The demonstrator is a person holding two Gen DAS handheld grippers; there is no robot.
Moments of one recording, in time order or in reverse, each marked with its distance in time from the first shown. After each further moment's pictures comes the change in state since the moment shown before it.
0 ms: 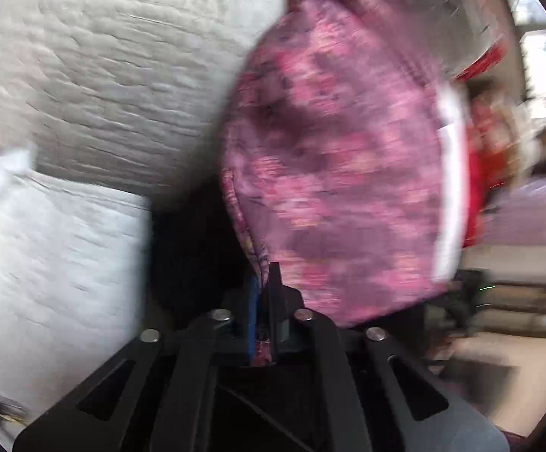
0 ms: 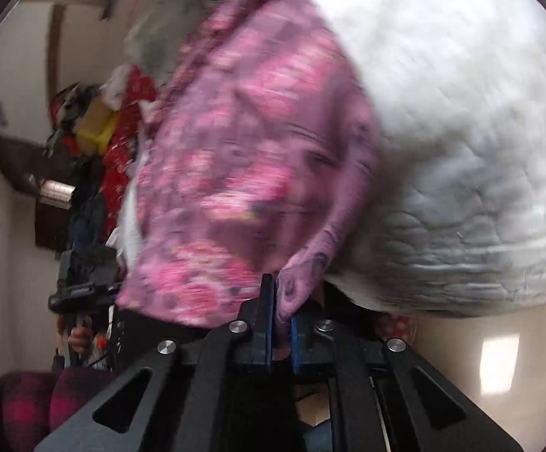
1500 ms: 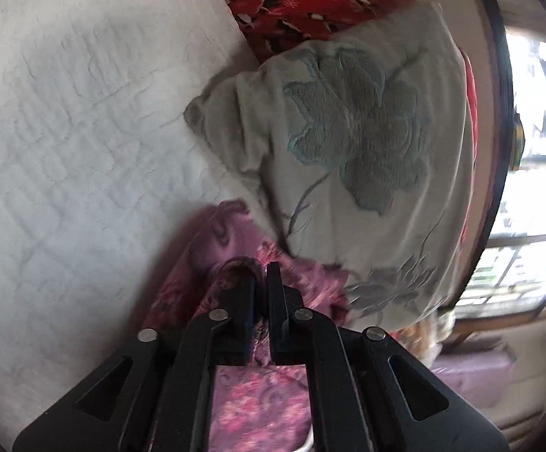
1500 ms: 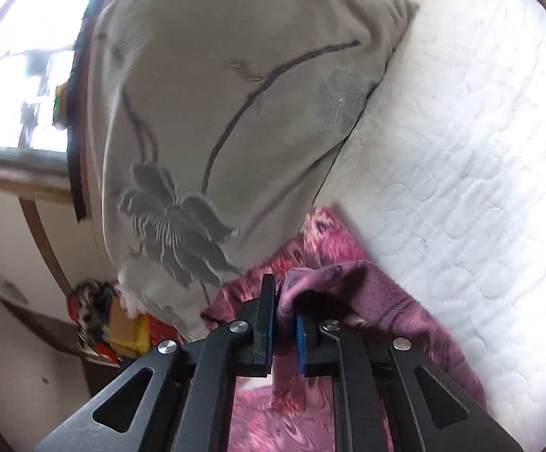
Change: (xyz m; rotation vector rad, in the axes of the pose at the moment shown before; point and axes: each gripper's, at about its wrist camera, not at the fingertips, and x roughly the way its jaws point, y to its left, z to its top) left arm 0.040 -0.038 0.370 -0.341 -0.390 -0.345; right arm 0.081 0.007 0.377 0.402 -0.417 0.148
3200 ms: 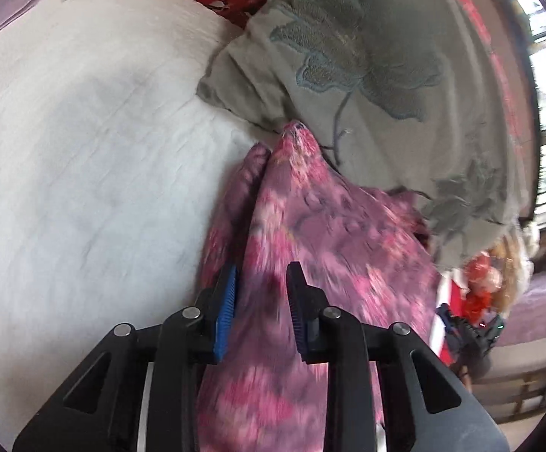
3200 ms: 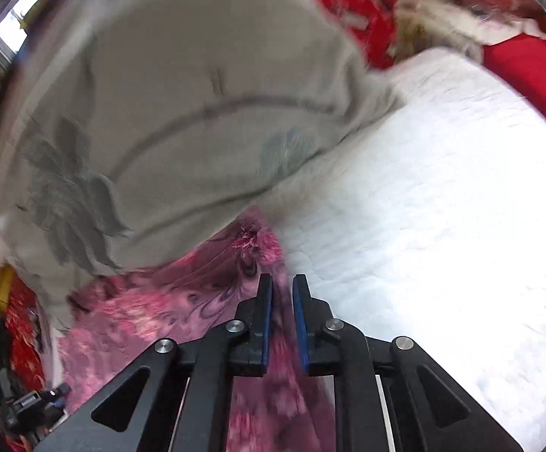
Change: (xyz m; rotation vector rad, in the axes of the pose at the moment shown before) left arm -0.023 -0.012 -0.048 0.355 0.080 0.296; right arm -0.022 0.016 -0.013 -0.393 -0.062 -0.492
